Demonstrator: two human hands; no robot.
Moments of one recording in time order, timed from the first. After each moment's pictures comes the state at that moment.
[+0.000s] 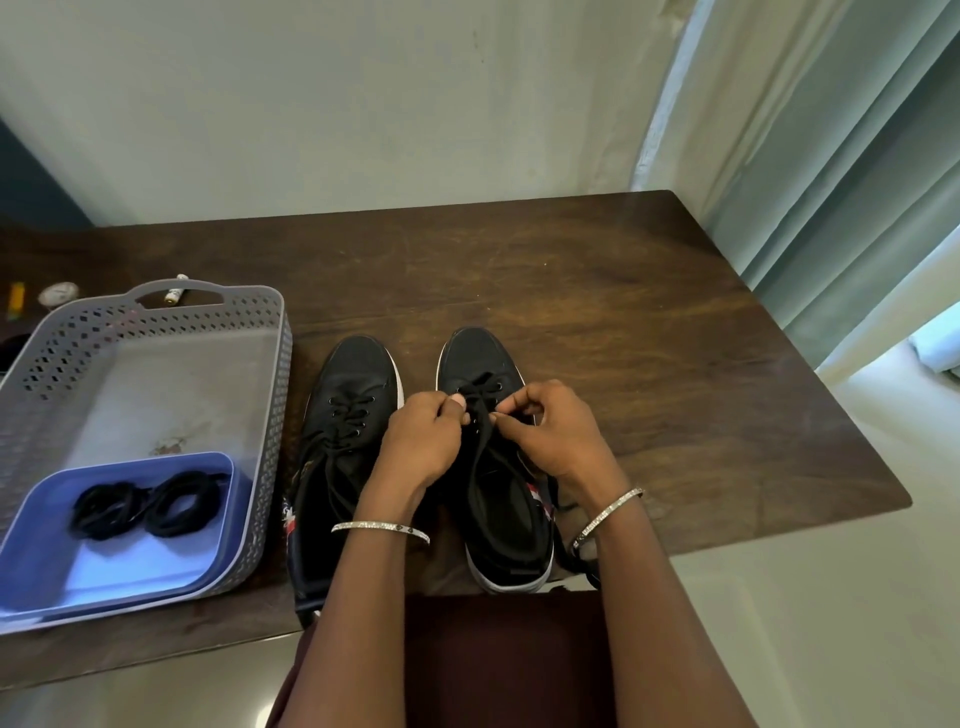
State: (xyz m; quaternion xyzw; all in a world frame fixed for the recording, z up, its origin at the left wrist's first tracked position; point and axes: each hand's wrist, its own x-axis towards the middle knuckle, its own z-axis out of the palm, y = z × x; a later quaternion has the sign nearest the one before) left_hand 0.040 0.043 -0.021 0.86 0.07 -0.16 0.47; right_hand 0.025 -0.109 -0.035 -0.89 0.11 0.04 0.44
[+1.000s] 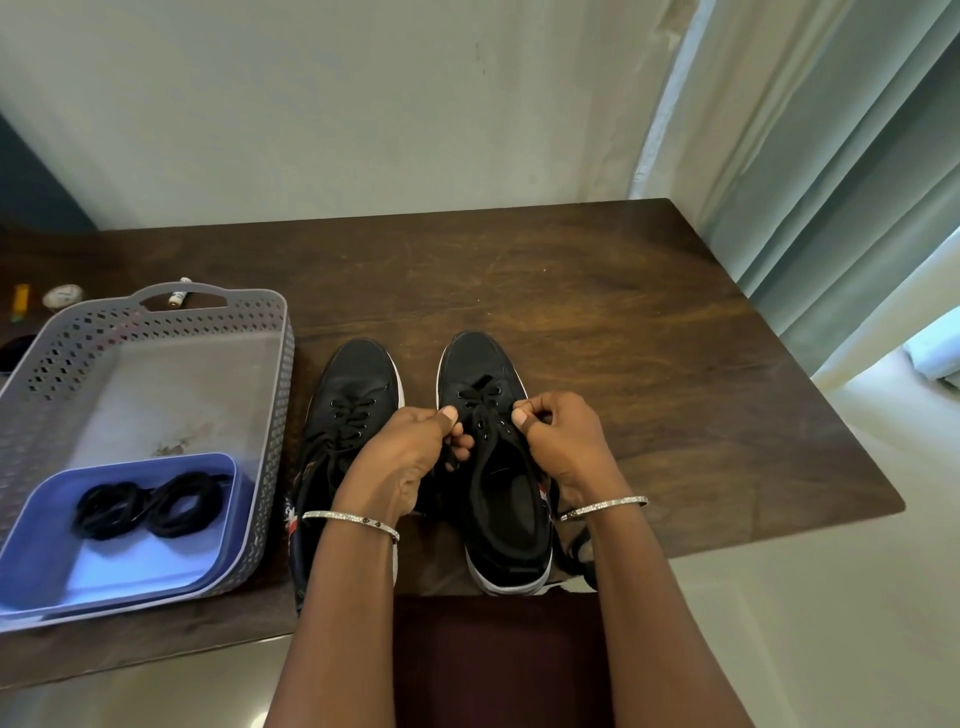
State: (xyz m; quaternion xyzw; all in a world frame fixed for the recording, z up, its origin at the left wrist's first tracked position) left_hand 0.034 0.047 -0.012 0.68 0.19 -0.25 0.66; right_hand 0.016 -0.105 -0.030 -0.83 0.21 0.02 0.52
